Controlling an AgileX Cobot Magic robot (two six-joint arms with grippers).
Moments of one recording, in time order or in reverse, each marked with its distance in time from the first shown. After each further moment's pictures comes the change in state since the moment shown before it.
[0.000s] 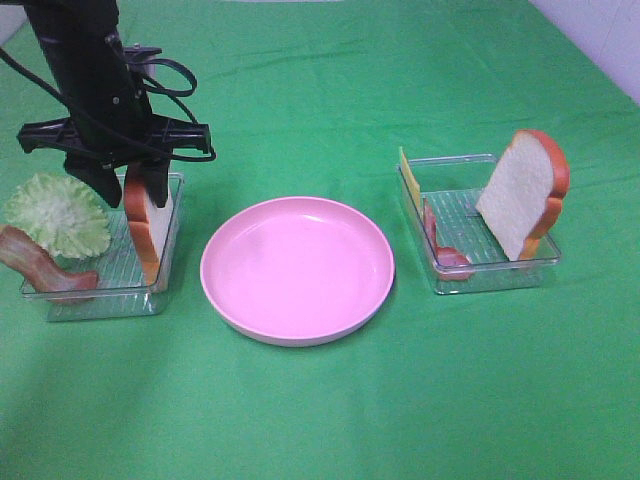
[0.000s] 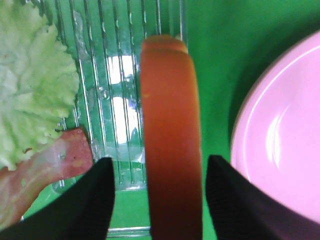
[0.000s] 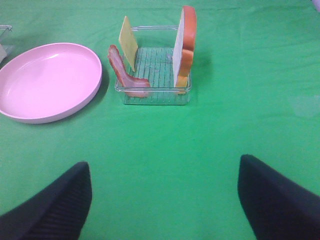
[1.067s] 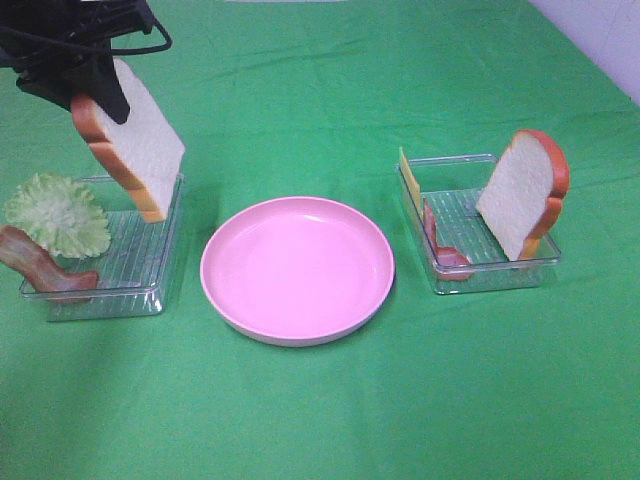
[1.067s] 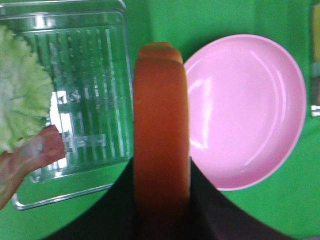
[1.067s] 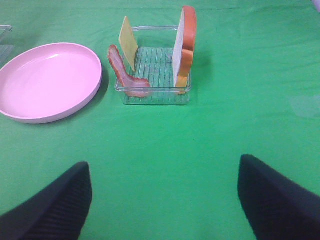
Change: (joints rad) left arm 0.142 -0.230 -0.001 -0.312 0.057 0.266; right arm 0.000 0.000 0.000 0.000 0.000 0.000
